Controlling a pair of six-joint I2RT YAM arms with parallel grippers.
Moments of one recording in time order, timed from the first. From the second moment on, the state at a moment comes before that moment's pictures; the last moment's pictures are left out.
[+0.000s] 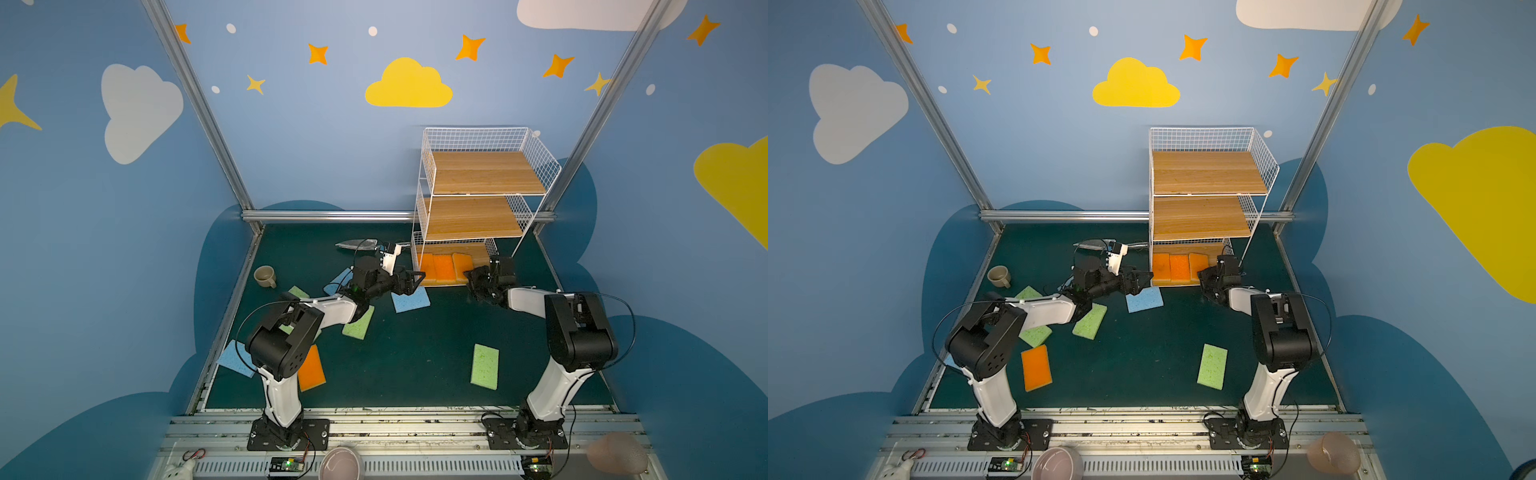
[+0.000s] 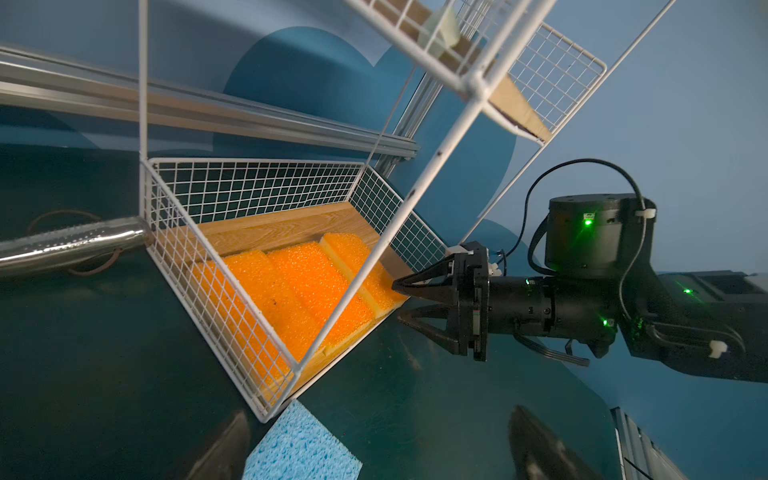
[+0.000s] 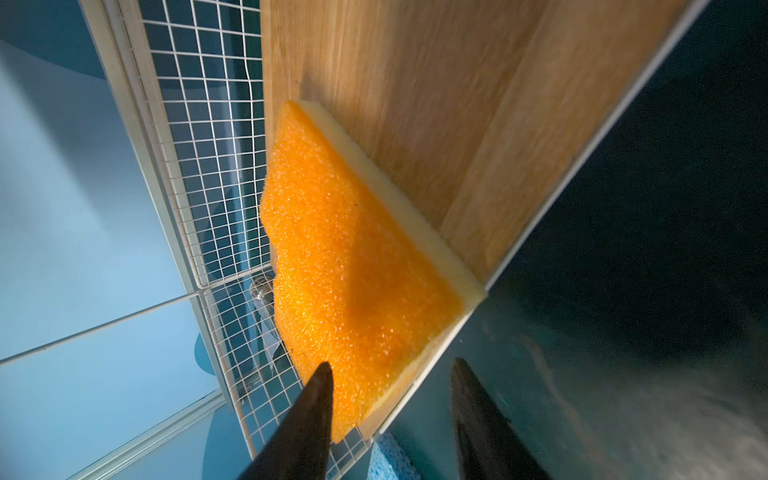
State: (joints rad) left arm -0.53 1.82 0.95 0.63 0.41 -0.45; right arm 0.15 1.80 0.94 0.14 -0.23 1.32
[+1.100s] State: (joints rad) left arm -0.52 1.77 0.90 0.60 0.35 -0.48; right arm 0.12 1.87 0.94 0.17 -0.29 1.33
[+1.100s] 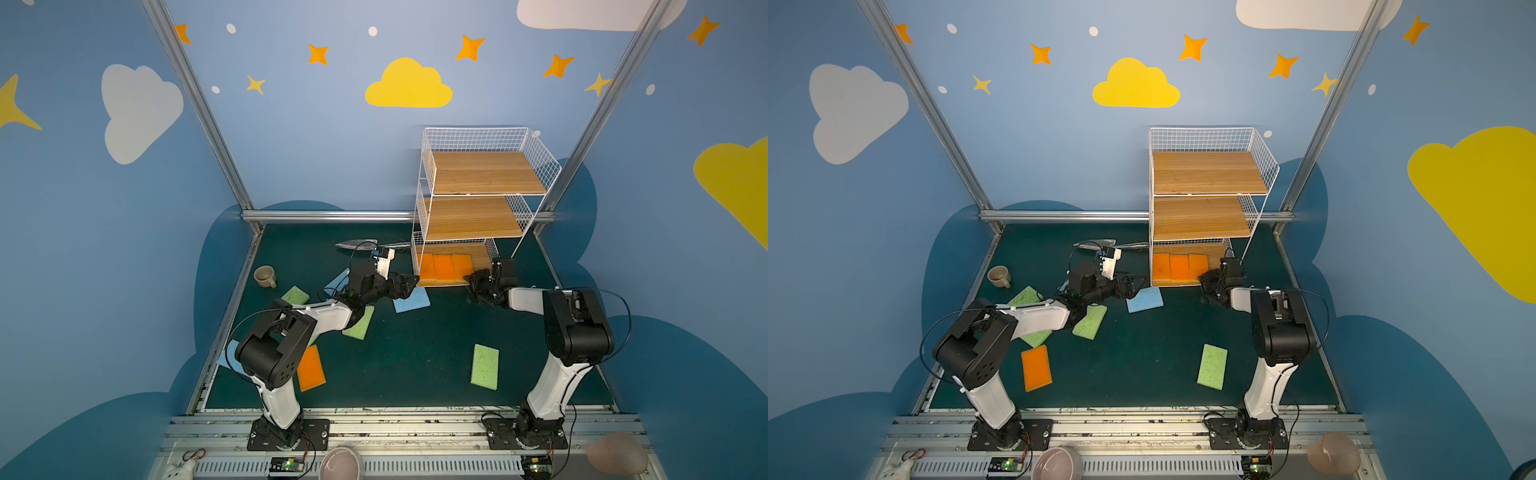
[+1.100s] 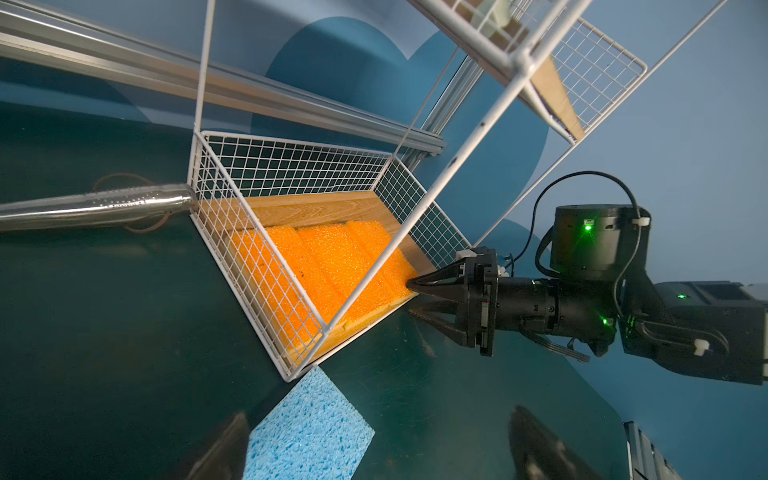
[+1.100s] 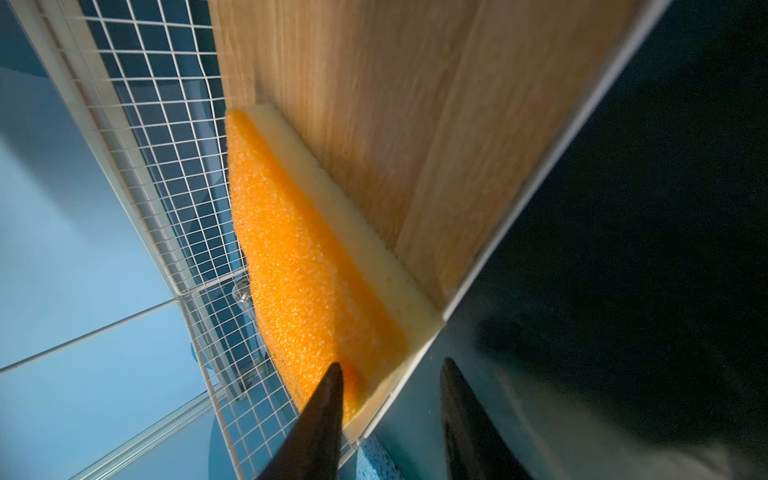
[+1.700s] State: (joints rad) left arm -0.52 1.43 0.82 0.08 0.10 -0.56; right arm 0.11 1.55 0.84 0.11 -0.29 1.20
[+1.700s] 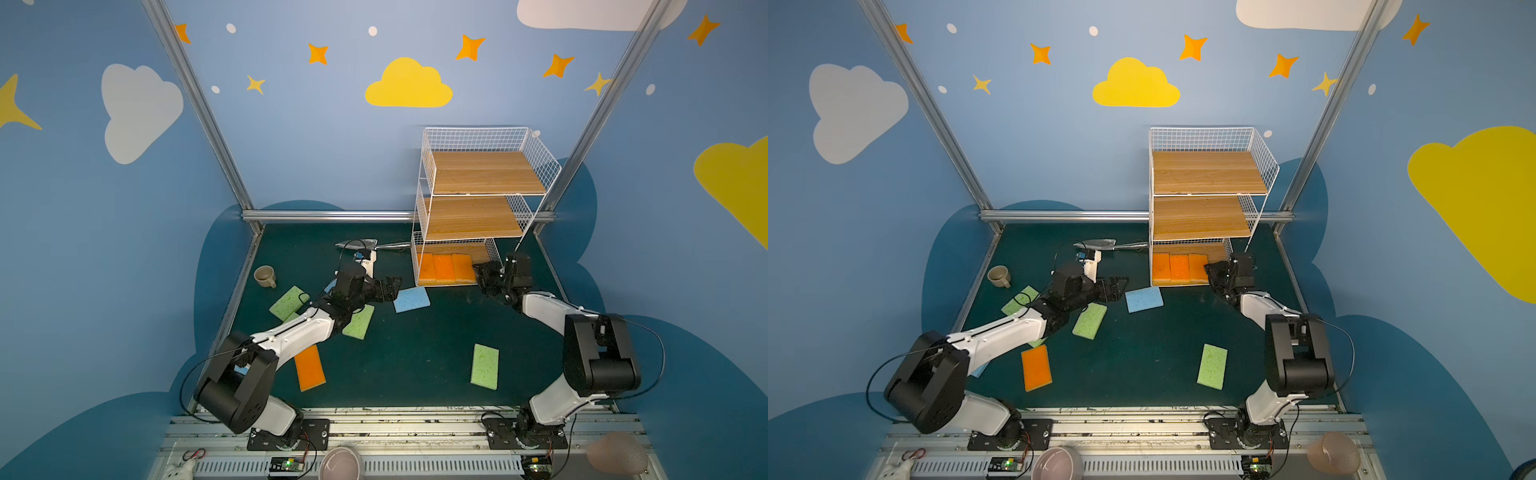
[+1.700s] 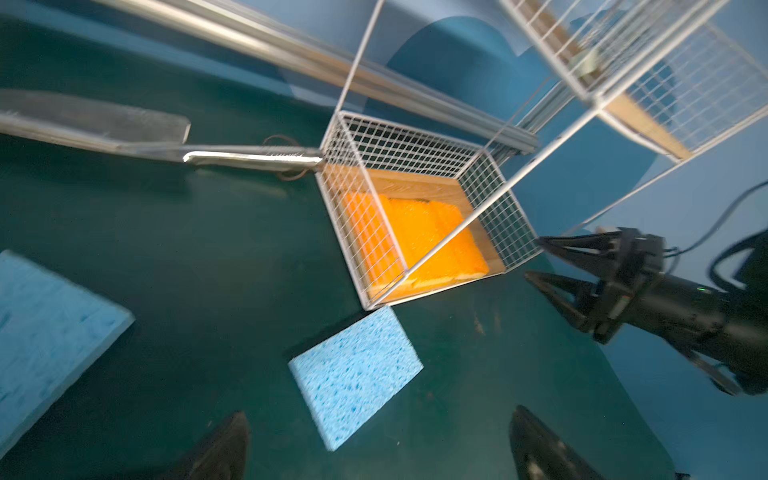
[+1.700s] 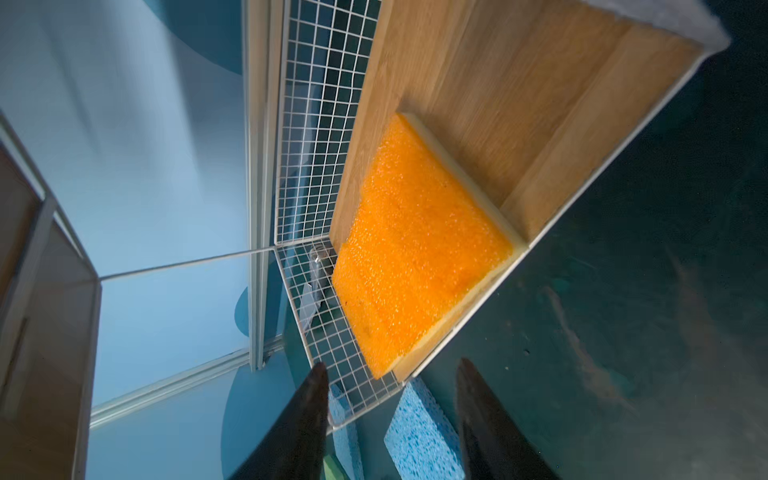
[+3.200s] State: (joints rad) left arm -0.80 1.38 0.57 -0.24 -0.24 -0.88; right arm 0.19 1.23 0.64 -0.17 -0.46 0.91
